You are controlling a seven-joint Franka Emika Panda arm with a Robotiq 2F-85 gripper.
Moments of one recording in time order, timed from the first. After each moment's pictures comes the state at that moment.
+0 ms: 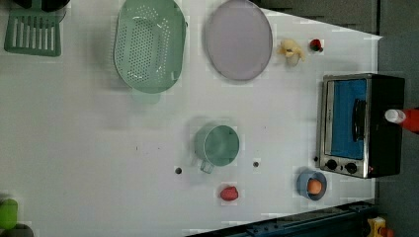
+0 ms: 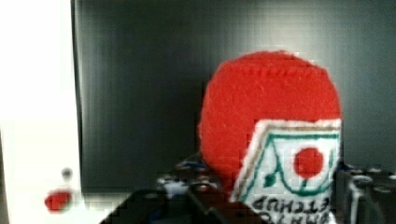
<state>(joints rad) -0.10 0.27 -0.63 -1.71 0.16 0.34 0.04</state>
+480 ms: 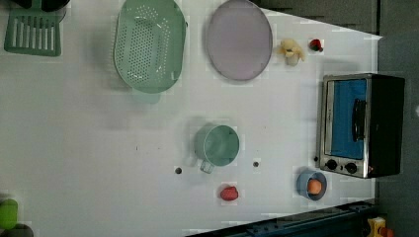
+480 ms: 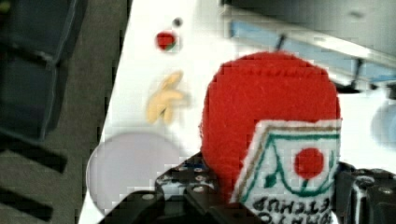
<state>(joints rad) 0.02 0.06 -0.42 -1.63 0.16 0.19 0.04</state>
